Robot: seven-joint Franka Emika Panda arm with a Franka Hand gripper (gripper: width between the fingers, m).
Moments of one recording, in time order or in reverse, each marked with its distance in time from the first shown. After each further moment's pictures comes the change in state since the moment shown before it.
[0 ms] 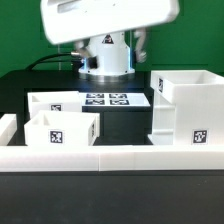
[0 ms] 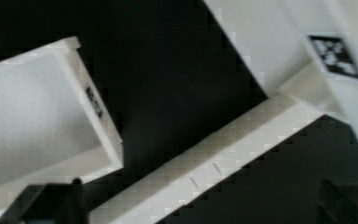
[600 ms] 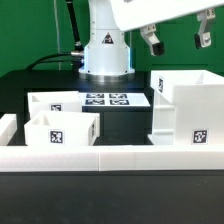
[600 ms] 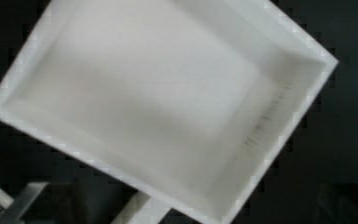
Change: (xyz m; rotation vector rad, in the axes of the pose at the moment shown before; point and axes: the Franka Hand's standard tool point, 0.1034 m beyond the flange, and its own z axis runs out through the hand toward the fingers) arm -0.035 -0.084 -0.015 0.030 -0.042 0.171
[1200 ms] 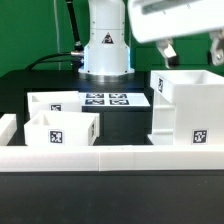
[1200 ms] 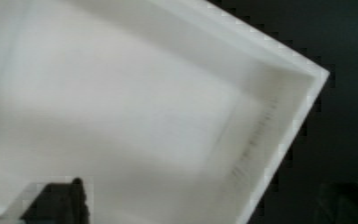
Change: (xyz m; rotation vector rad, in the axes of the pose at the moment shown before) arm -0.008 -0.026 0.004 0.034 0.019 0.215
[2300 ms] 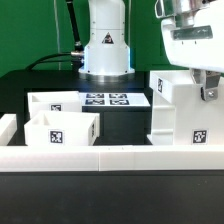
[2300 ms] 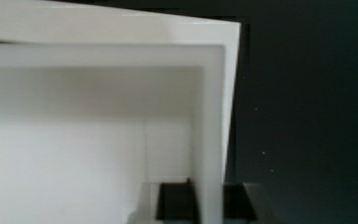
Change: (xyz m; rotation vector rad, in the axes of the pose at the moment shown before) arm 0.008 -0.033 0.071 -0.049 0.026 0.574
